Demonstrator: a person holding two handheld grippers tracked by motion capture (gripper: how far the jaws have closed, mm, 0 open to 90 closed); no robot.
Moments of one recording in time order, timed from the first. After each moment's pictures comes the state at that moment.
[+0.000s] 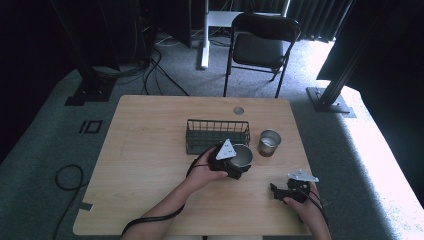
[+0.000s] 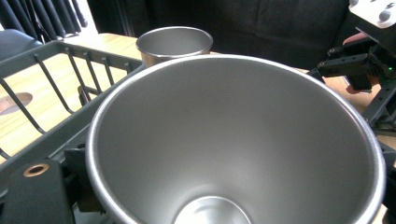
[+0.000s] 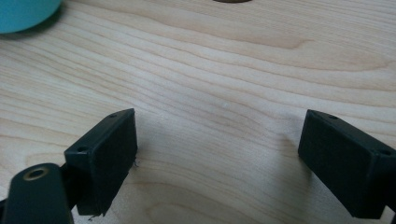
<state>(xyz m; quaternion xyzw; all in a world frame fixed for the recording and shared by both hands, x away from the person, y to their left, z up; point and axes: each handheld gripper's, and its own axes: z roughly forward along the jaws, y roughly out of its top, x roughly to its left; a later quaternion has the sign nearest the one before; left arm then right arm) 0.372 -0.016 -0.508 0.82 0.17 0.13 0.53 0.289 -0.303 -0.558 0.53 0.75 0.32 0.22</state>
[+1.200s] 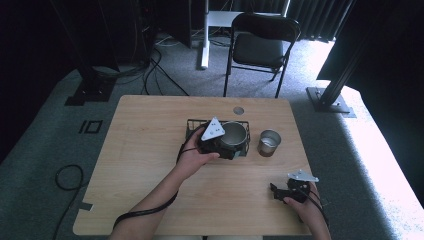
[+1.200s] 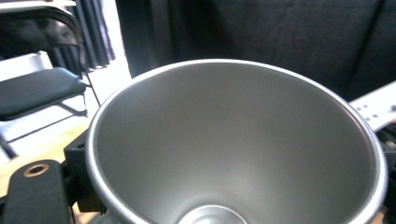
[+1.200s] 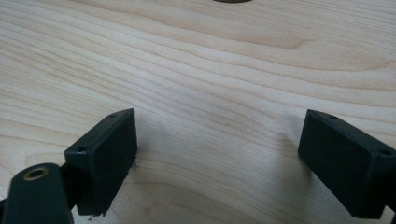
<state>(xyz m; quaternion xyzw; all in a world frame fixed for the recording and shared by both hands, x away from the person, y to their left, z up) 0.384 0.018 -0.427 0.77 0.21 0.17 0.58 0.289 -0.303 -0.558 0.53 0.75 0.32 0.22</state>
